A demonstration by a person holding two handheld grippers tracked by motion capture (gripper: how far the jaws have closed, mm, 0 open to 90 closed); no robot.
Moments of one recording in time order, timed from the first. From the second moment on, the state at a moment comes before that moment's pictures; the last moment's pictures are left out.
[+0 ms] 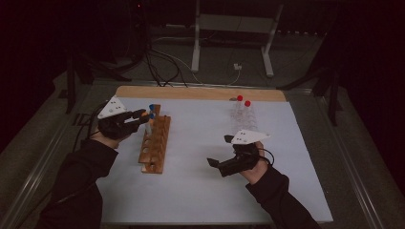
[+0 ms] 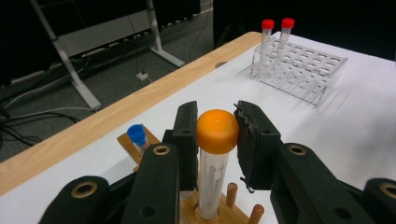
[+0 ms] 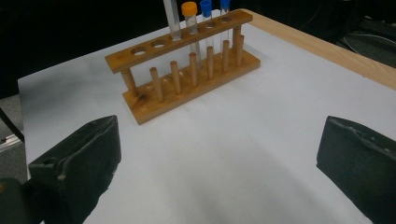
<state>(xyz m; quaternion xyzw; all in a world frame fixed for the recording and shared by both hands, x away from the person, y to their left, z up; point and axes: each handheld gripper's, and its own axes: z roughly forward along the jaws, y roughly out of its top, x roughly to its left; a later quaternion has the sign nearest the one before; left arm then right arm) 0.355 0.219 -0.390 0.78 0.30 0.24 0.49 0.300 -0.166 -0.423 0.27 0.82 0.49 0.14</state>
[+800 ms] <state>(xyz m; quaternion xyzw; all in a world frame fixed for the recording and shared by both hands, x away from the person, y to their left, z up) 0.365 0.216 -0.442 0.80 0.33 0.21 0.45 0.301 -0.168 -0.422 0.27 0.82 0.49 0.13</state>
